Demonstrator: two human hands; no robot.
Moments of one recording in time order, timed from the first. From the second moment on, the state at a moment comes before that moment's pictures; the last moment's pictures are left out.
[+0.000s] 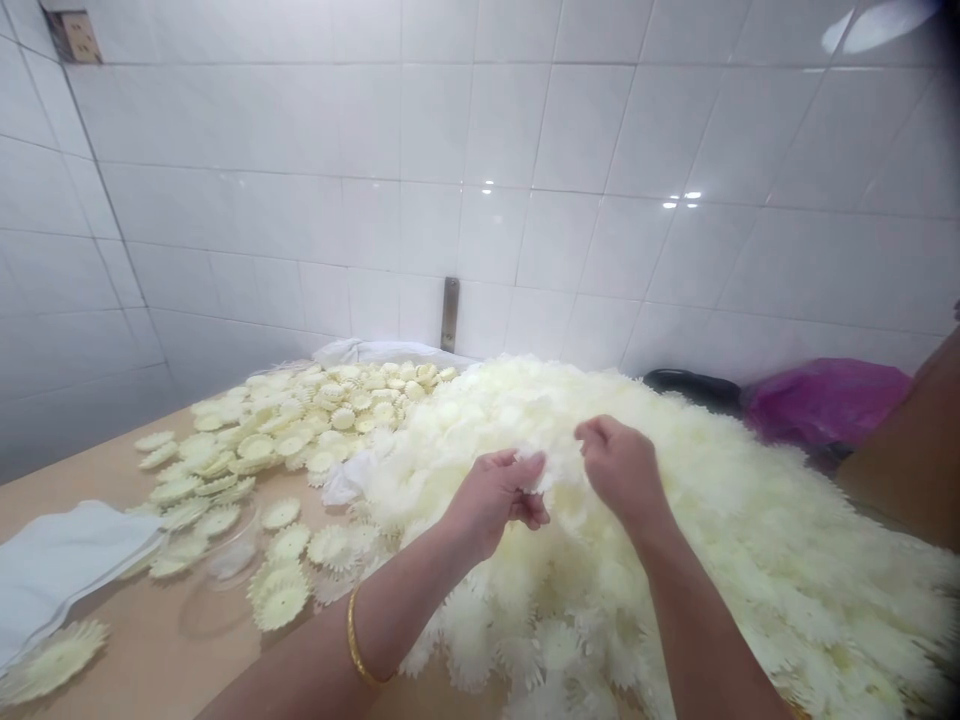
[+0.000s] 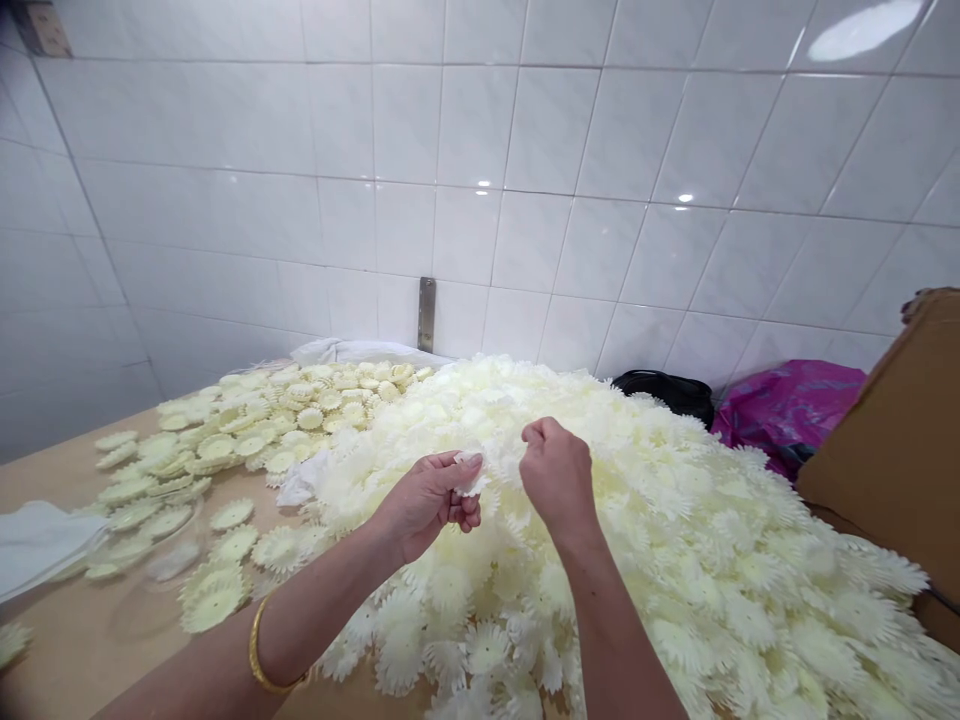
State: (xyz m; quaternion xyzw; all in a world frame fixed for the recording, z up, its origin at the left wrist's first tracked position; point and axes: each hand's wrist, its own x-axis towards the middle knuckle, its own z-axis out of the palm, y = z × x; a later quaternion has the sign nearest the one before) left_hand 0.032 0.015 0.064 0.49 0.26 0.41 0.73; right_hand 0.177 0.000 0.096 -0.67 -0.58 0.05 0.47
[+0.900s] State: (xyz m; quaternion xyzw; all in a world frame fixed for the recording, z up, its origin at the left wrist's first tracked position) left_hand -0.008 -0.004 0.036 0.44 0.37 0.43 0.69; right_hand 0.196 -0.013 0.106 -0.65 -0.56 -0.06 0.51
